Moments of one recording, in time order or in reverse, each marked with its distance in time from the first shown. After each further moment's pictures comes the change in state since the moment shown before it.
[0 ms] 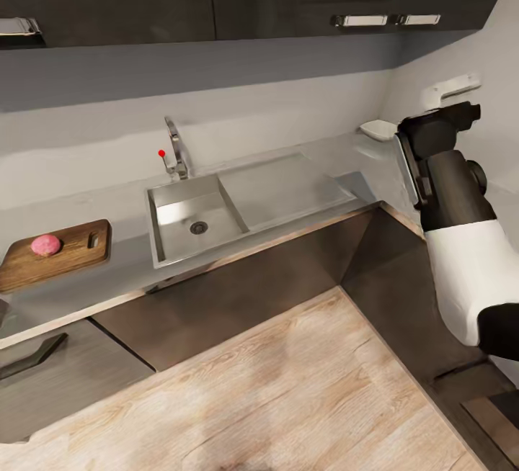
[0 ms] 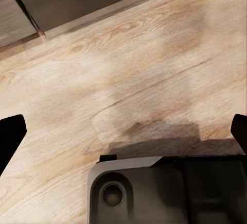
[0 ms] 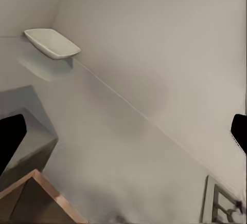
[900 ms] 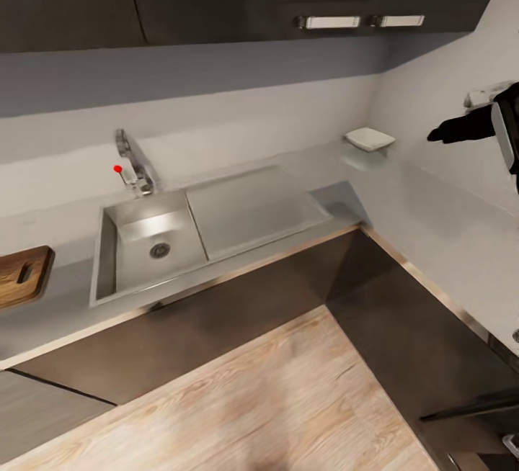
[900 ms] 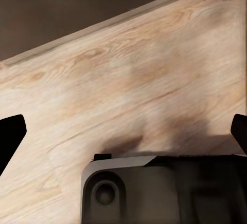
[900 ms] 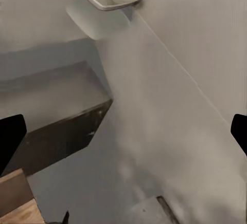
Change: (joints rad) left arm 0.000 -0.018 0.000 0.002 -0.001 0.001 0.001; right arm -0.231 -0.275 0.000 0.374 -0.004 0.005 0.744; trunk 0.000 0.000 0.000
